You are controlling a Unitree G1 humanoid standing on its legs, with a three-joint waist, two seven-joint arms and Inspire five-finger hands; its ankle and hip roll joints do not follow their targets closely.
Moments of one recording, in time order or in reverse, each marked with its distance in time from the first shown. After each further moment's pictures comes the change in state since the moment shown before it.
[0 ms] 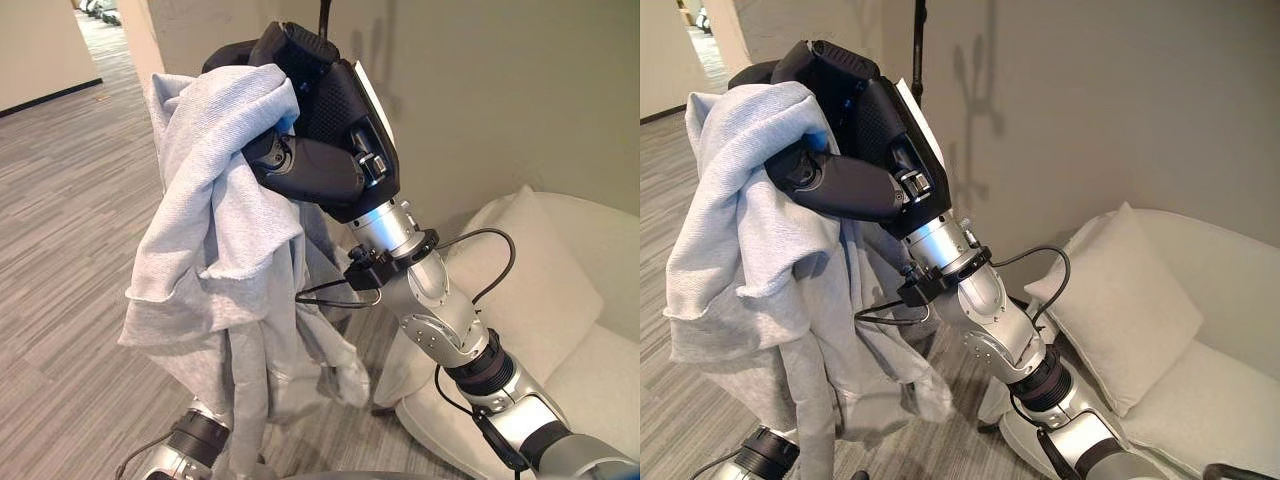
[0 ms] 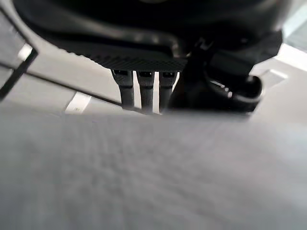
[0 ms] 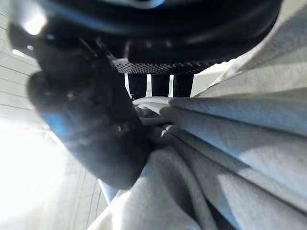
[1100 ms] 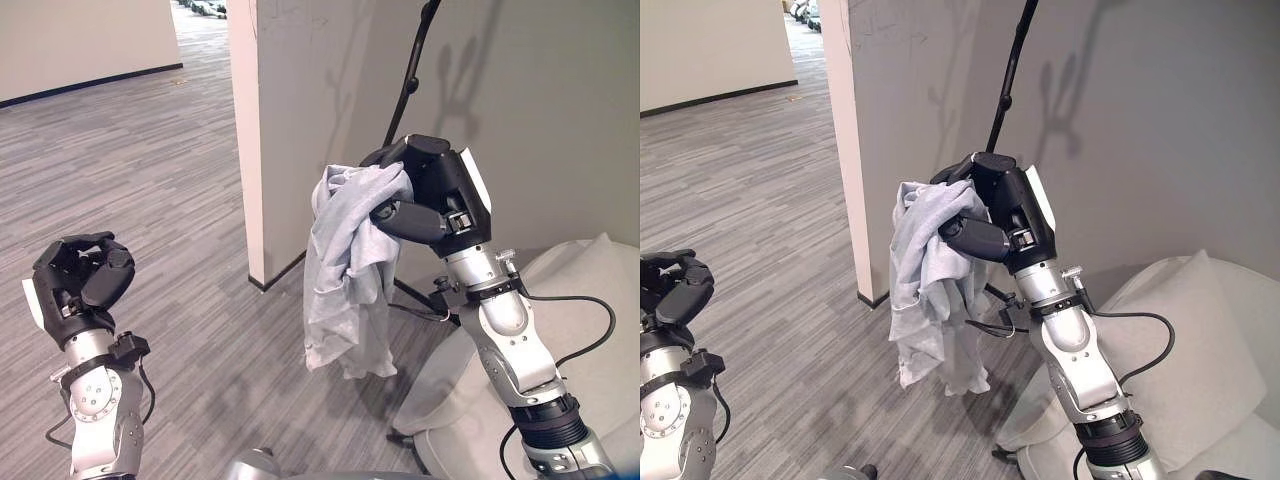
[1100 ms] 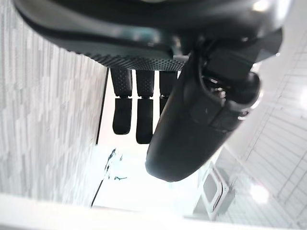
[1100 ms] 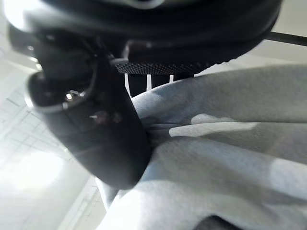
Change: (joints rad) left arm 0.310 0.101 0.605 -0.175 0.044 -0.065 -0.030; right arm 0.406 -0.182 -0.350 0.035 -0.368 0.011 0.088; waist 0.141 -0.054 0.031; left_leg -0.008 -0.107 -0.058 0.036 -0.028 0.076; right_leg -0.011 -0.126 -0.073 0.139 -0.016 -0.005
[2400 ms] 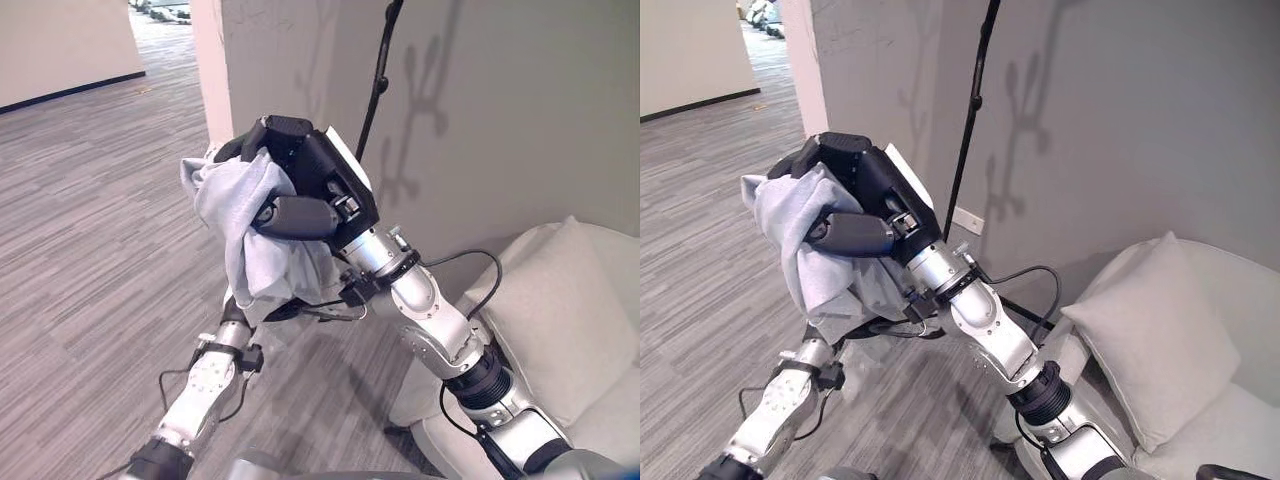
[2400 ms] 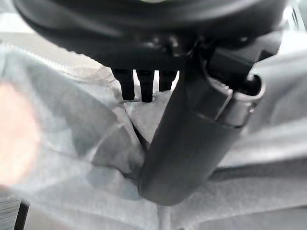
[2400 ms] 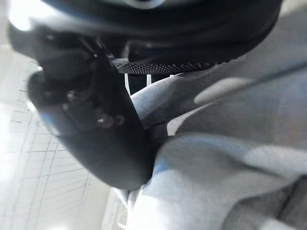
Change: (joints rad) left arm -0.236 0.055 -0.639 0.190 0.207 0.106 -0.101; right arm -0.317 0.199 0.390 0.041 0.213 0.073 -0.003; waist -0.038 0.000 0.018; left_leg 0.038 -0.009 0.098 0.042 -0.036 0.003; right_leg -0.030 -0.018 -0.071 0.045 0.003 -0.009
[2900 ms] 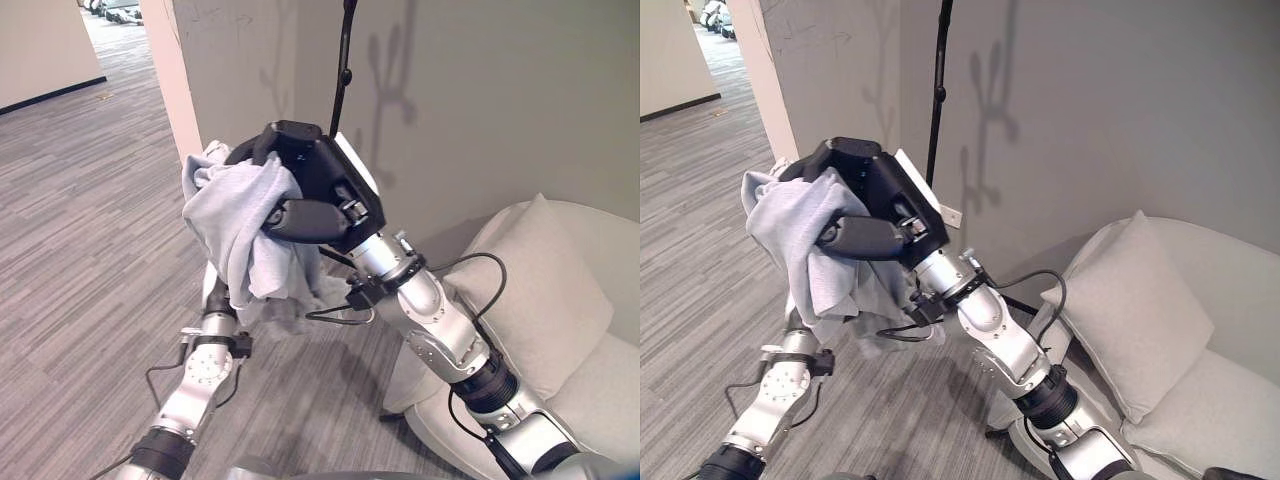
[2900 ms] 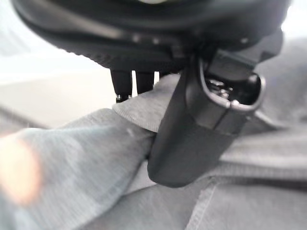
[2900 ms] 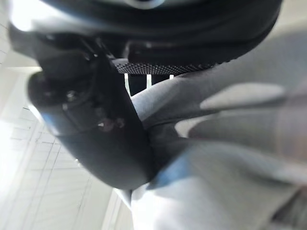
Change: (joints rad) left arm 0.046 -0.019 0.243 0.051 0.179 0.003 0.205; right arm 0.091 -0.095 -0.088 -0.027 0.021 -0.045 -0.001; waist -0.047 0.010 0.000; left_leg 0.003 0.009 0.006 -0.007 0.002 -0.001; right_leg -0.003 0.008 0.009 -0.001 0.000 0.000
